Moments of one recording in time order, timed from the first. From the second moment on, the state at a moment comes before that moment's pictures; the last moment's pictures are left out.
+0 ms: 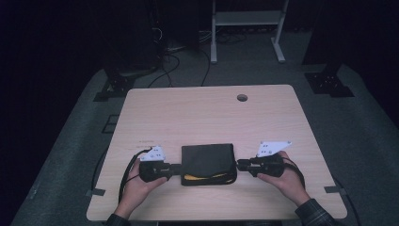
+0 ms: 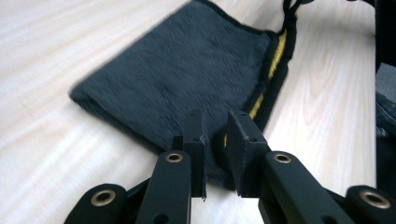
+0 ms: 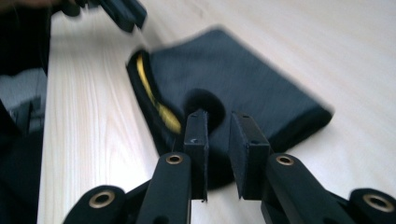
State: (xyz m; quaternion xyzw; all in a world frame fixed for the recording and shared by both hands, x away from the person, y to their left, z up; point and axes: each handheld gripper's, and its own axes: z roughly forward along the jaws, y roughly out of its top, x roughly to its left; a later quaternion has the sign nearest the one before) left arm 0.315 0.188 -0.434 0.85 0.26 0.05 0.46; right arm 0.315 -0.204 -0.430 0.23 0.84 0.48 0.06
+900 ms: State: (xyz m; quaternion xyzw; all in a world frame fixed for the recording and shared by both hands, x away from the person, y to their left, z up) left arm 0.312 0.162 -0.465 0.88 0.23 0.04 0.40; right arm 0.322 -0.160 -0.472 0.18 0.89 0.41 0.03
